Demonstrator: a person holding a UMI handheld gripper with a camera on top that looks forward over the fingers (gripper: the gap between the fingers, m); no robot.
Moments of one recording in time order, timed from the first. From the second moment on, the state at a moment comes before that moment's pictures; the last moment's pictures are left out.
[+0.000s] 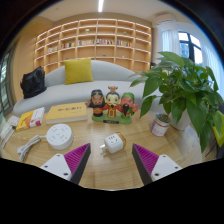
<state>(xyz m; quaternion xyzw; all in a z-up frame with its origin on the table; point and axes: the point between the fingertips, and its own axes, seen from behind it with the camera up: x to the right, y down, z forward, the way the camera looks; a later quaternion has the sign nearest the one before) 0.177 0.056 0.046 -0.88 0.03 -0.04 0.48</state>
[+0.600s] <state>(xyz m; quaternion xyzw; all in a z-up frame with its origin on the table) 0.132 -0.186 0.185 -0.84 -0.06 -0.05 0.54</state>
